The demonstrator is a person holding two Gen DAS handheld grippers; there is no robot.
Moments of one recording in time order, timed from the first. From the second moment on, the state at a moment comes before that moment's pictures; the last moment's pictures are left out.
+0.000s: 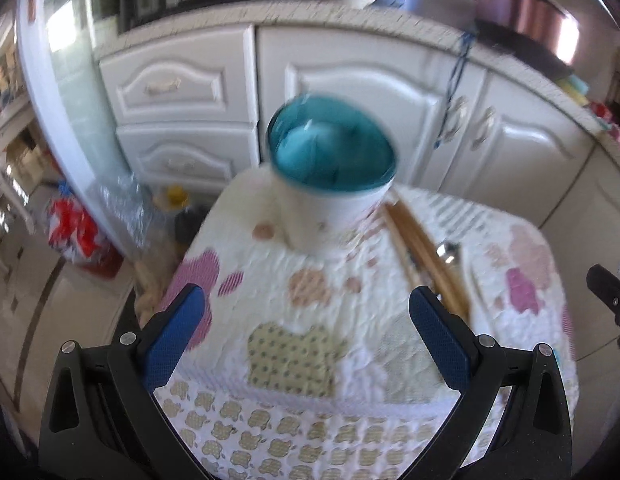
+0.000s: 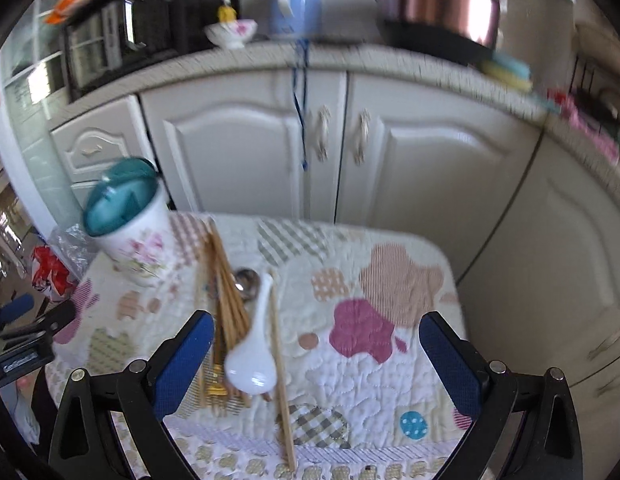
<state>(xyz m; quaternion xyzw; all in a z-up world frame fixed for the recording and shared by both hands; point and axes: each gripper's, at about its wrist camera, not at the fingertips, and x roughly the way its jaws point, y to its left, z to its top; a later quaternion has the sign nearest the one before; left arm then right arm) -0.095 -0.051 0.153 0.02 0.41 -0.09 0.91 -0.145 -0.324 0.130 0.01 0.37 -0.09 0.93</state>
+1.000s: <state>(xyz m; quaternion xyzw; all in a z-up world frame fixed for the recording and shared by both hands) -0.081 -0.077 0.190 0.02 0.35 -0.09 0.93 -0.133 -0.325 0.173 0.04 0.33 -0.10 0.94</state>
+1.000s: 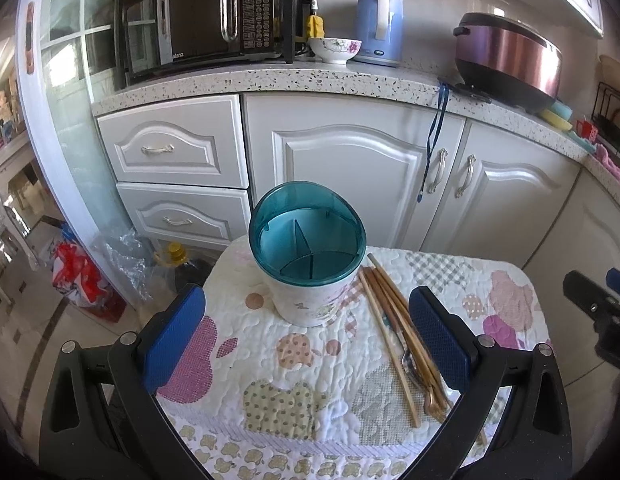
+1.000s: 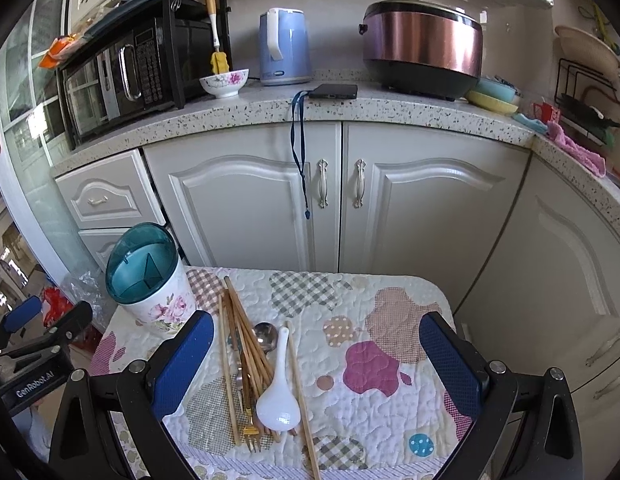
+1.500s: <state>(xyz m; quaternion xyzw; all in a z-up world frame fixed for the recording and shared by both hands) -0.072 -0.088 0.186 0.02 0.35 -0.08 0.93 -0.120 -0.326 0.166 0.04 0.34 -0.10 0.94</state>
